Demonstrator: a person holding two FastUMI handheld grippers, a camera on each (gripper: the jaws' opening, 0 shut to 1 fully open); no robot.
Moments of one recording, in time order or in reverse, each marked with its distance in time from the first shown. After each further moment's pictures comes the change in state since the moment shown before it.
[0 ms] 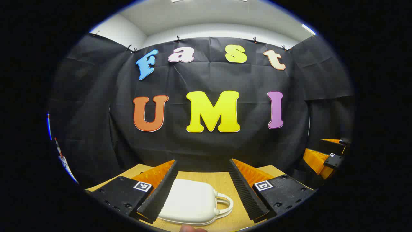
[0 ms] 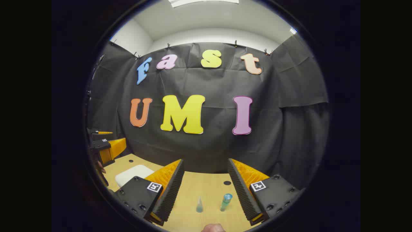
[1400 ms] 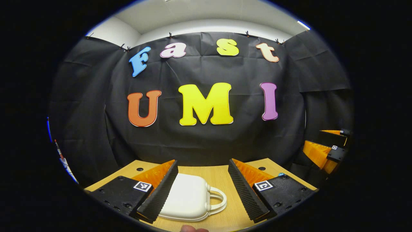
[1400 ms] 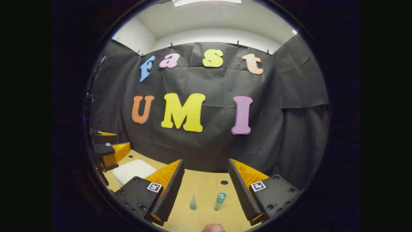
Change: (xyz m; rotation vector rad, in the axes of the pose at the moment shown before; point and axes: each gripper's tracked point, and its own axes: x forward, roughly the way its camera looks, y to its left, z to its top) left arm -0.007 -0.038 -0.030 0.048 0.066 -0.045; right arm -0.009 -0.037 -0.014 -0.033 0.015 0.023
